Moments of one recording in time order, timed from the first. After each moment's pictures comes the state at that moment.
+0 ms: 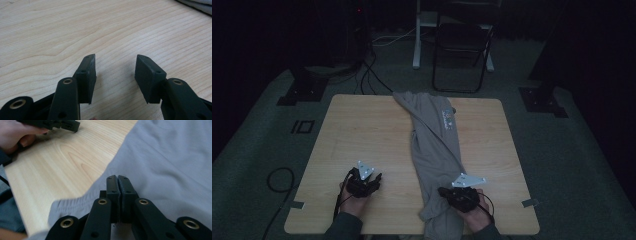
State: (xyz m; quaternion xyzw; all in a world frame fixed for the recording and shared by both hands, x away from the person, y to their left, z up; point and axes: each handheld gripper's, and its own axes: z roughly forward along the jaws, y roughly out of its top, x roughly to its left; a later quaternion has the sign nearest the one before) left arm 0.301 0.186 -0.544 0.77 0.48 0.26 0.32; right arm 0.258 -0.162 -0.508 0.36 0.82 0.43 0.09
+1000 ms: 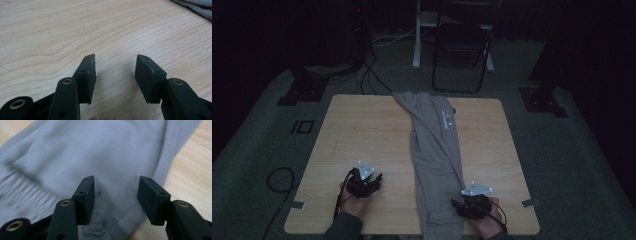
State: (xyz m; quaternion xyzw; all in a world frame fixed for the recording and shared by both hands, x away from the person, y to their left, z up) left arm 0.300 0.186 -0.544 0.78 0.48 0.25 0.32; right arm 0.244 -0.194 -0.537 0.40 0.84 0.33 0.15
